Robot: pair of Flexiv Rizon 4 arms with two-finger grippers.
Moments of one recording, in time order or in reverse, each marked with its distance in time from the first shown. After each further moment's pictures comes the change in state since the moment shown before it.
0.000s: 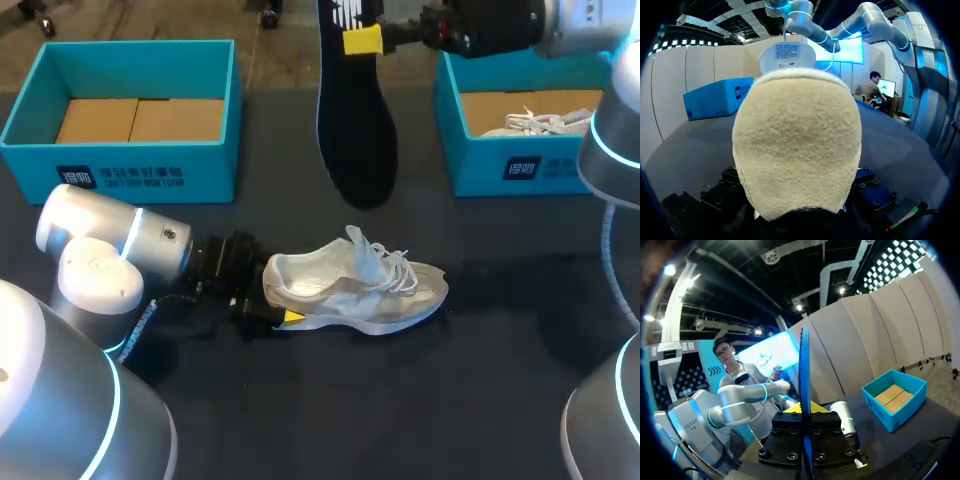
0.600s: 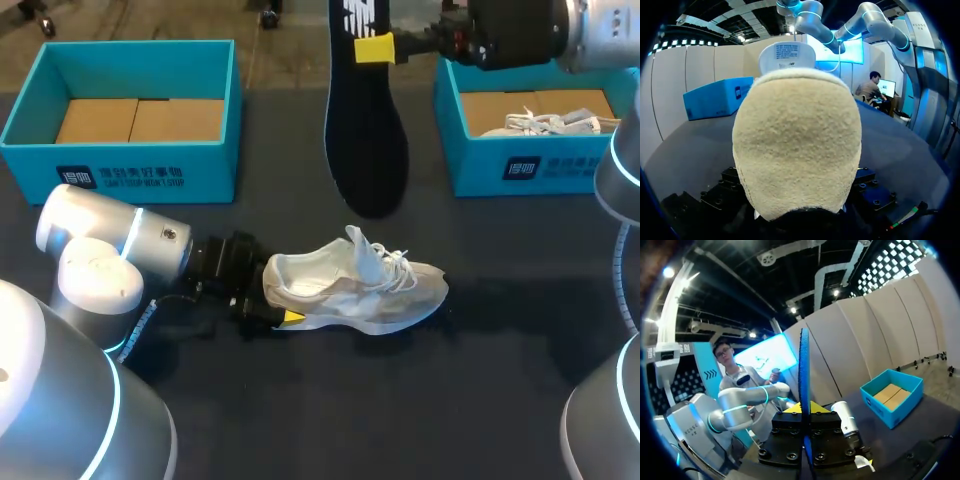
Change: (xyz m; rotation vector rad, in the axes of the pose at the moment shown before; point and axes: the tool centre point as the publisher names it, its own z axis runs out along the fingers) left arm 0.000 0.000 0.000 0.000 0.000 0.000; right arm 0.023 -0.001 -0.009 -0.039 -0.036 0.030
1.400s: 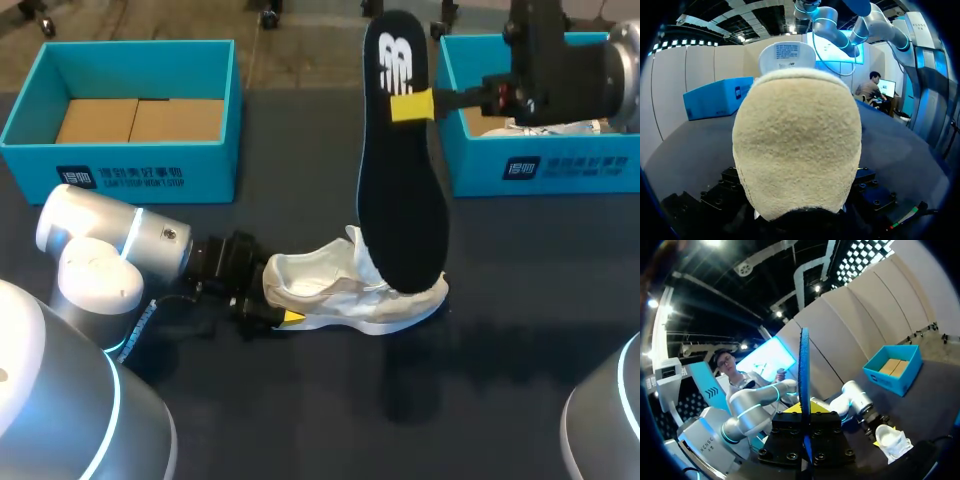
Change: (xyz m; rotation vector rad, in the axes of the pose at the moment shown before) left arm 0.000 0.000 0.000 0.000 0.000 0.000; right arm 0.062 -0.055 -0.021 0.018 -0.052 0.208
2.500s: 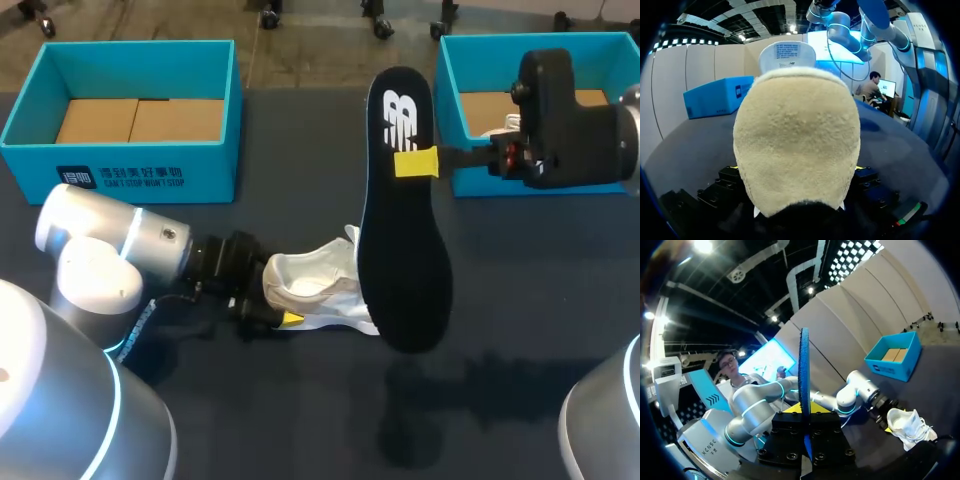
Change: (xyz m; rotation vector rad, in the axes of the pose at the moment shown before) left arm 0.000 0.002 -0.002 -0.008 0.001 -0.011; right arm 0.028 -0.044 0.003 -0.024 -0.014 0.066
